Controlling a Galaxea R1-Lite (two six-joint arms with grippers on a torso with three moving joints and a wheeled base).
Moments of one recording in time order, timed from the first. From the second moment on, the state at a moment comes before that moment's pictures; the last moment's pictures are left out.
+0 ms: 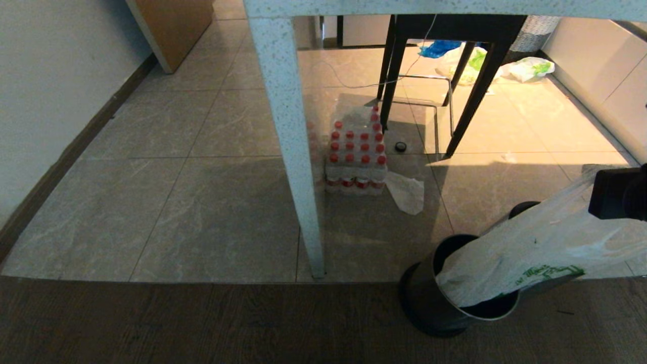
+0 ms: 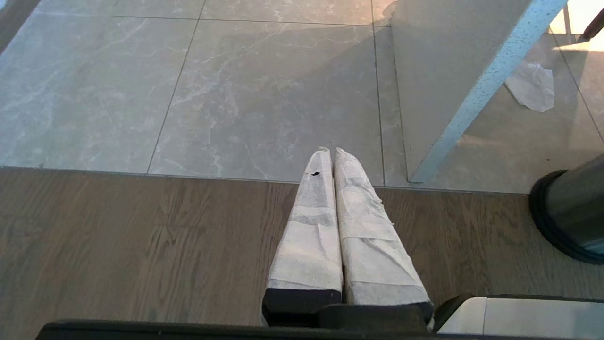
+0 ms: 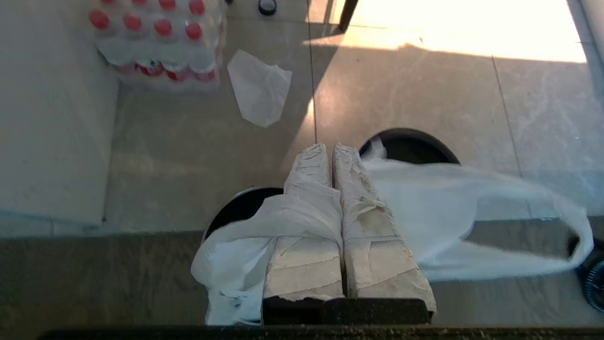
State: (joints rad) left arm 0.00 0.00 0.00 0.00 0.00 -0.02; right arm 0.30 1.18 -0.73 -0.32 -0.44 -0.08
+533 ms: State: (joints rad) left arm 0.00 0.00 0.00 0.00 0.00 -0.02; right arm 0.30 1.21 -0.65 -0.31 -0.47 -0.11
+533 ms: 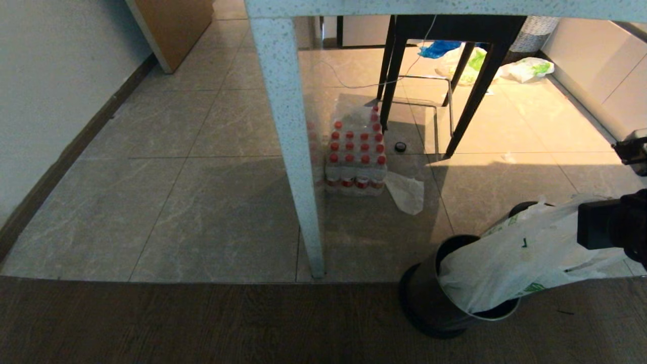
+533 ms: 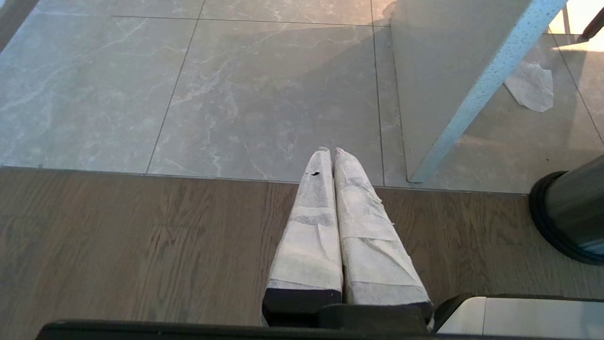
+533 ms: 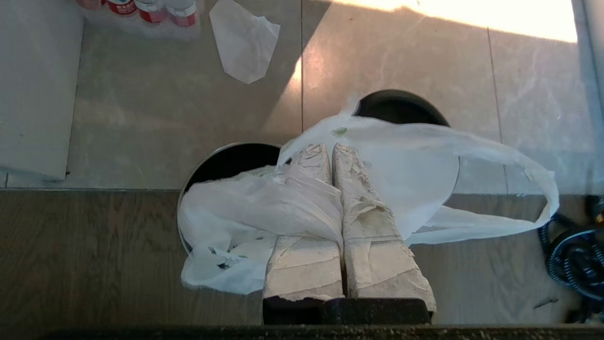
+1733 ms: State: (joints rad) left arm 0.00 0.00 0.00 0.00 0.00 -0.02; right arm 0.36 1.35 -0.60 -0.18 -0.82 -0.17
